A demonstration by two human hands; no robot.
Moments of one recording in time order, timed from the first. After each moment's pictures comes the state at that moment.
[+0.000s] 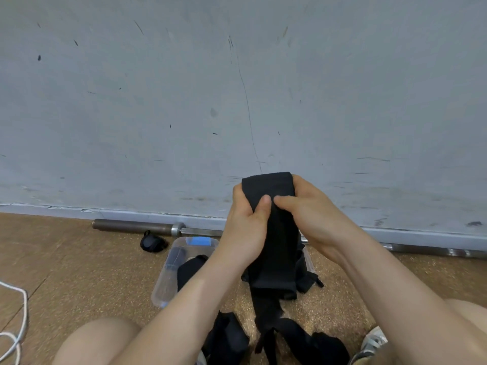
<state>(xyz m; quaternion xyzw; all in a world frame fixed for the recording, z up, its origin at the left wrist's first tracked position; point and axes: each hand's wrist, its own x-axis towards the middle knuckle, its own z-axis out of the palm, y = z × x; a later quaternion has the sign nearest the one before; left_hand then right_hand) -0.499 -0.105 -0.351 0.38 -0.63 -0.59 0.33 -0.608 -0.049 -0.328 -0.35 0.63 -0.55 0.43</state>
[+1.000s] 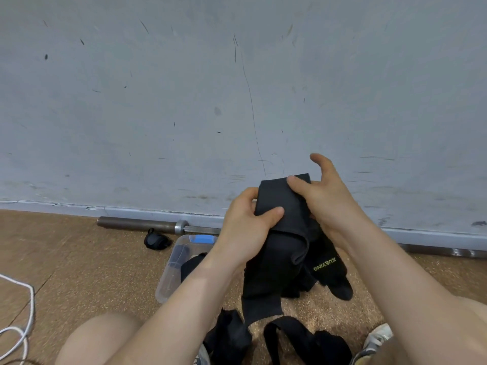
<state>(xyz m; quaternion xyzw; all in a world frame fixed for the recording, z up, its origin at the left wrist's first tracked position) -0.490 -0.109 -0.350 0.38 -0.62 -0.63 0.28 -0.626 -0.055 -0.334 -0.31 0.69 -0.57 0.33</state>
